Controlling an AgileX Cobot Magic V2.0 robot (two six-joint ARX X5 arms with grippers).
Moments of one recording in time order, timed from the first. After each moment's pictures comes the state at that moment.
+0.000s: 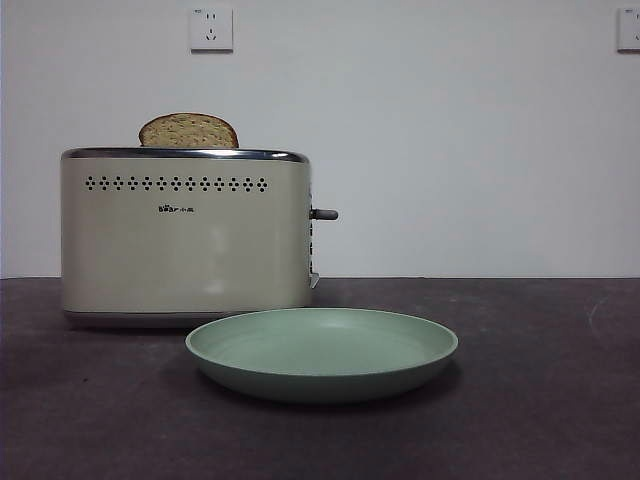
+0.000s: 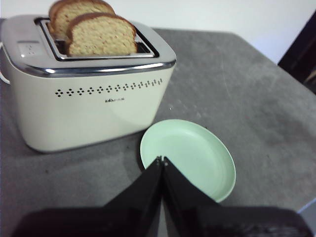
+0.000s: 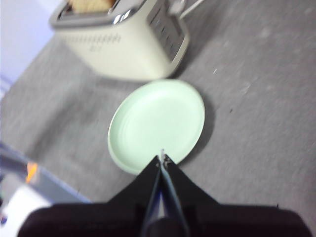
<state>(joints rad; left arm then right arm) 0.00 0.46 0.76 -0.73 0.55 -0.06 0.07 0.71 0.88 -0.86 -0.60 0.00</state>
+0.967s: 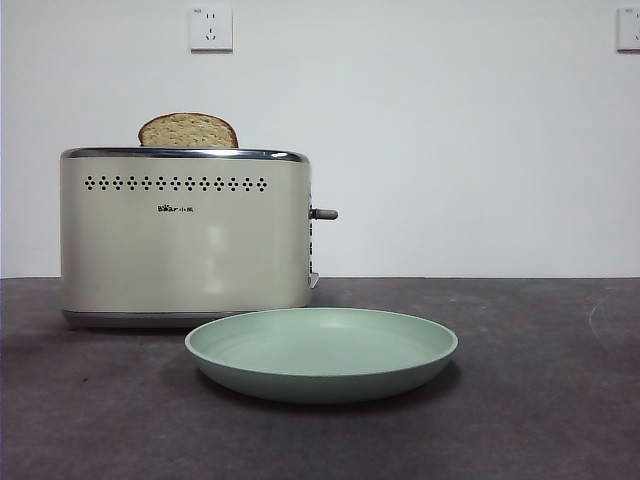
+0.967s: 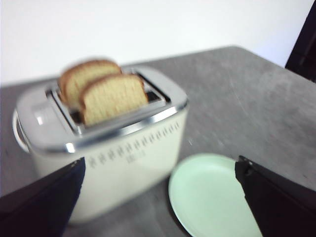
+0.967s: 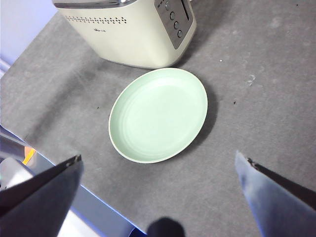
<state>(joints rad) 0.00 0.67 0.80 -0.44 0.55 0.08 0.09 0.73 0.90 -0.89 -0.60 -0.05</state>
